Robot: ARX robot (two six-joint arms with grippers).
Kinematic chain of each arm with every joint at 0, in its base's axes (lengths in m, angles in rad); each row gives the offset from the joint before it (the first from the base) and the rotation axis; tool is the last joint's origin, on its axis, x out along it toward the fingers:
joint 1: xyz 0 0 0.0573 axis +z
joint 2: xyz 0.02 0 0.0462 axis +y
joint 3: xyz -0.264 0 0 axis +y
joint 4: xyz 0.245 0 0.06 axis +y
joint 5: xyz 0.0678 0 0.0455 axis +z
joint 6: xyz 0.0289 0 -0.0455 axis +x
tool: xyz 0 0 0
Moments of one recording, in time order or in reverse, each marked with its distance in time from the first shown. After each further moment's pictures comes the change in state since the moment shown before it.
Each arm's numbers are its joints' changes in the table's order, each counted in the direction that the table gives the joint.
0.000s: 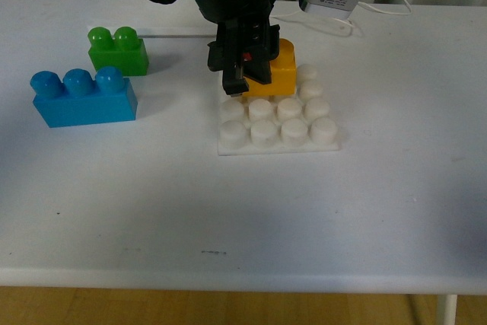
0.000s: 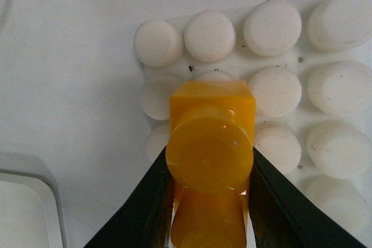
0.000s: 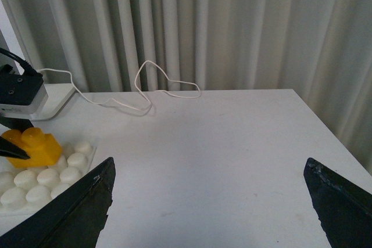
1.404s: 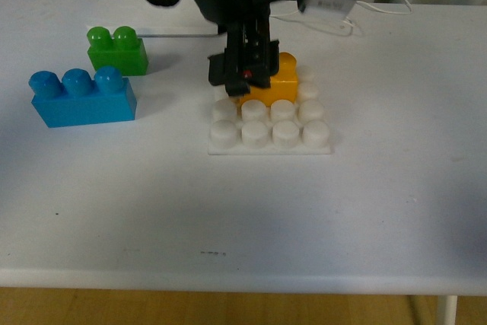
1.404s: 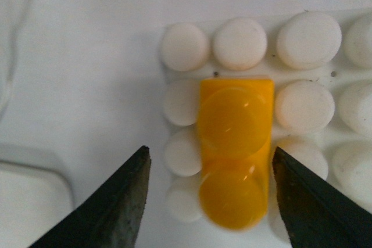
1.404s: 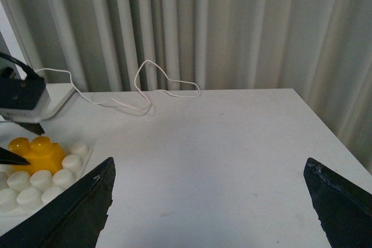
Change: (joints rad) left arm -0.008 -0.030 0.035 -0.072 0.022 -0.003; right arm 0.000 0.000 0.000 0.000 0.000 0.000
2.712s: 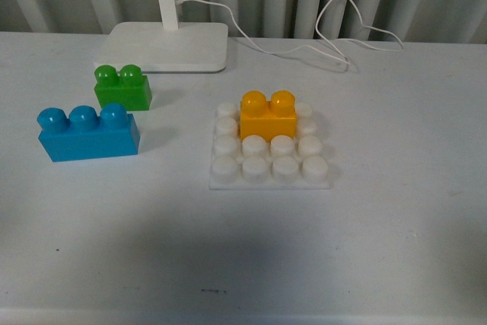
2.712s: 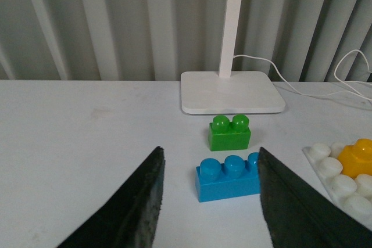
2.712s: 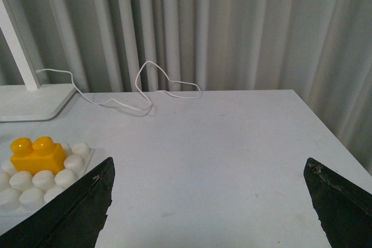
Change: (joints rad) left arm 0.354 -1.540 1.524 -0.967 0.264 -1.114; right arm 0.000 0.000 0.000 0.000 0.000 0.000
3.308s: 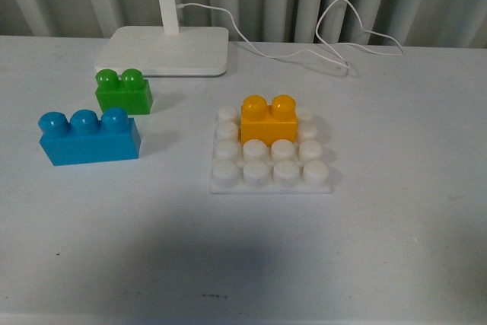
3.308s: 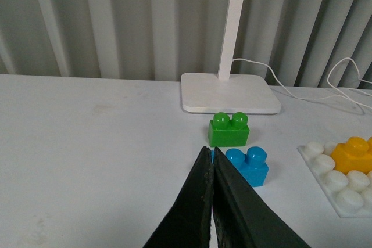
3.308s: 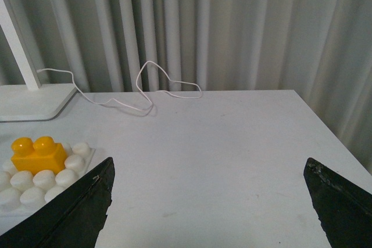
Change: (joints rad) left arm 0.124 -0.274 0.057 0.199 -0.122 -0.035; right arm 0.000 0.000 0.000 0.000 0.002 0.000
